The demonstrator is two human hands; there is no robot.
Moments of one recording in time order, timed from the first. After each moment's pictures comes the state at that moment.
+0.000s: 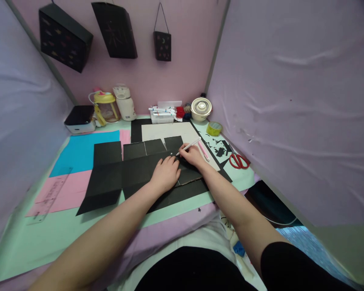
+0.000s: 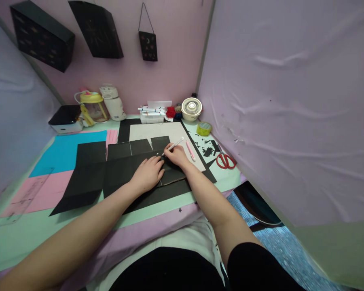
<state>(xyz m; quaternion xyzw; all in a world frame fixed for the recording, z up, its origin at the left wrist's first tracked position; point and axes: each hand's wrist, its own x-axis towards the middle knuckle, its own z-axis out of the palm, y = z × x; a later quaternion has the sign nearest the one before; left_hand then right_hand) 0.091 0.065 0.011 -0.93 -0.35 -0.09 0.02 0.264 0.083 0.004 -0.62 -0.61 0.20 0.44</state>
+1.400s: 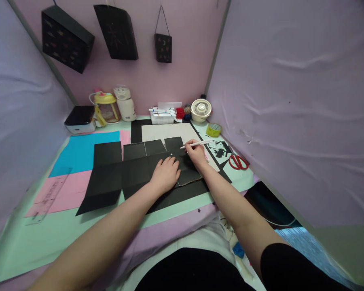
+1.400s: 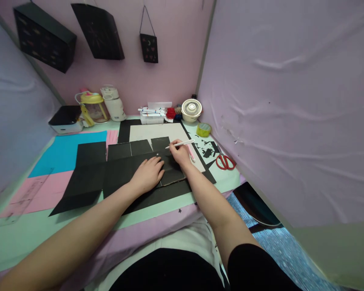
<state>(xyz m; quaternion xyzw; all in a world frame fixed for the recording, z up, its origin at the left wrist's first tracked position) 0.091 0.065 0.012 -0.93 -0.35 -0.08 0.02 0.270 0.086 -0.001 -0.60 -0.53 0.15 0.58</state>
